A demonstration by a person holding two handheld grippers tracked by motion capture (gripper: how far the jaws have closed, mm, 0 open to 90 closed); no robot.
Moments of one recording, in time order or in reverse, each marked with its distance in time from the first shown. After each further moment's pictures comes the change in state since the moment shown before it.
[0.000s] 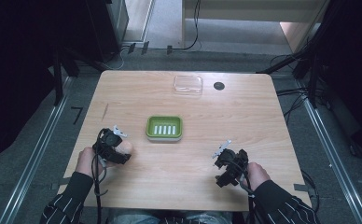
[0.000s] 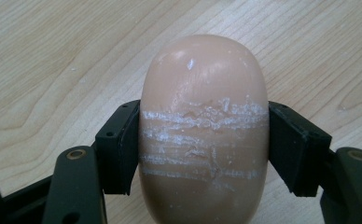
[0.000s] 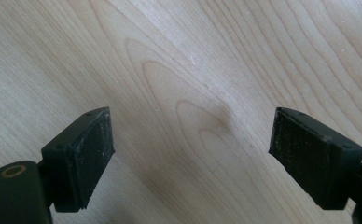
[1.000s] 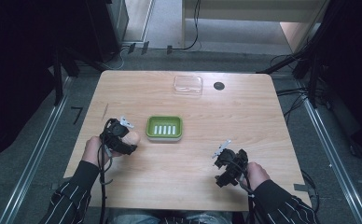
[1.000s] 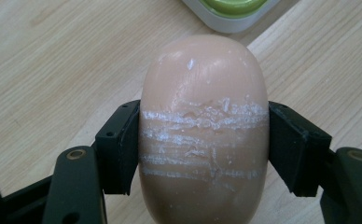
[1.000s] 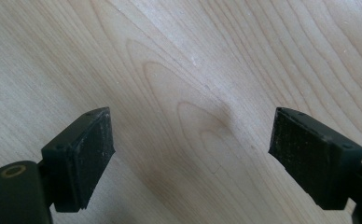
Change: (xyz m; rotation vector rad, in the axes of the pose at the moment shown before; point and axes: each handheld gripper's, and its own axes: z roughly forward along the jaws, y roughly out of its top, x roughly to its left) left arm 0.004 0.034 0.000 -0.038 -0.019 0.067; right arm 0.000 0.001 0.001 0.001 0.005 -0.001
